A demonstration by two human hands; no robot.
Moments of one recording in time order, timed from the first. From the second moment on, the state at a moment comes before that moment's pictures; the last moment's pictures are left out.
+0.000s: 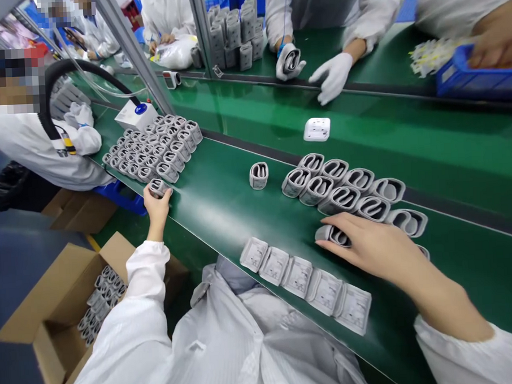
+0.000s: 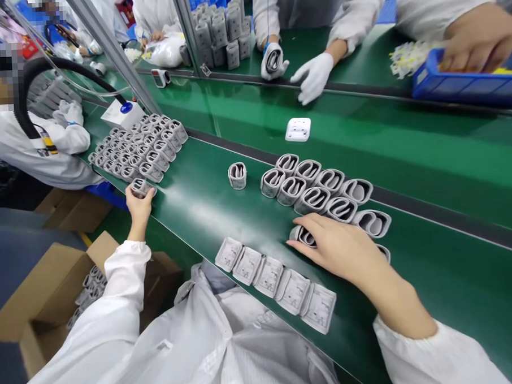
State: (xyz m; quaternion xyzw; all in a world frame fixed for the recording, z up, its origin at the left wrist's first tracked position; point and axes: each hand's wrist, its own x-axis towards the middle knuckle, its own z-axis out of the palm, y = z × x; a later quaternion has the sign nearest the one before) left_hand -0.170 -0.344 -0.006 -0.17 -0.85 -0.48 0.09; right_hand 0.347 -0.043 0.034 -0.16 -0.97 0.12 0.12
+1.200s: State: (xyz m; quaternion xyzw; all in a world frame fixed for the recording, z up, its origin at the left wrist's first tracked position) left_hand -0.032 -0.136 0.003 -0.63 -0.61 -0.38 -0.29; right_hand 0.389 -0.082 -0.012 -0.35 -0.83 0.31 0.32
